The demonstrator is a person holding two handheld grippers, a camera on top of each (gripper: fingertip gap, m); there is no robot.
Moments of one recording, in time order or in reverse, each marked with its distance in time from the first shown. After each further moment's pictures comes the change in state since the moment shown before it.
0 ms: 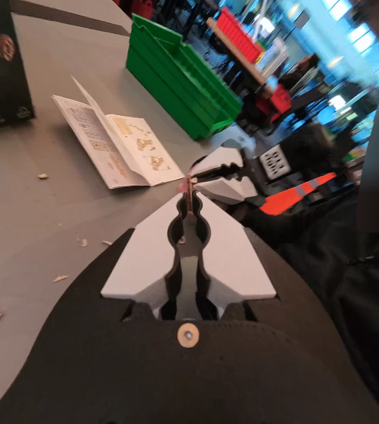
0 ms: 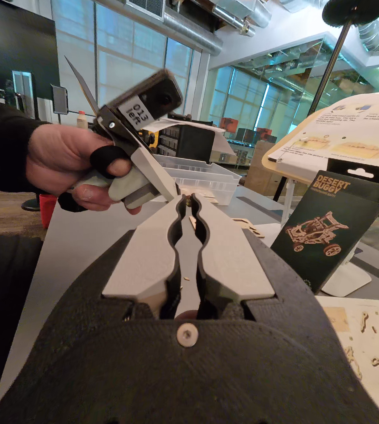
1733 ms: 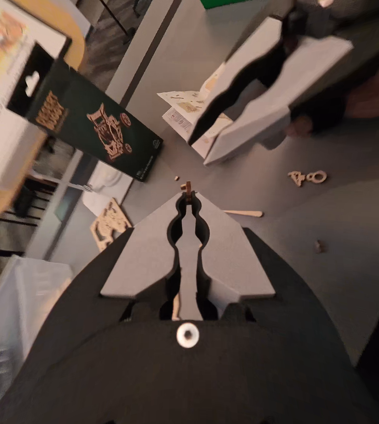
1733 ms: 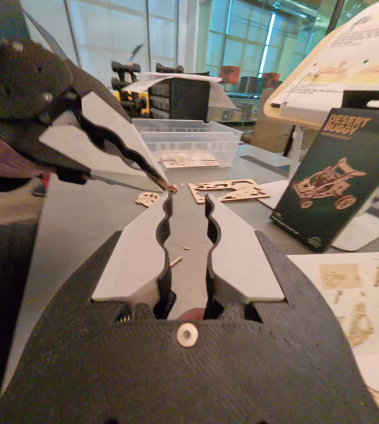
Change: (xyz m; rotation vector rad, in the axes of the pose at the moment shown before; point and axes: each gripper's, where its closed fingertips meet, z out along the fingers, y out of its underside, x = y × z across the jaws) left arm -0.045 0.015 -0.015 -0.257 -0.680 0.937; right arm 0.014 0.039 0.002 -0.166 0.010 0.140
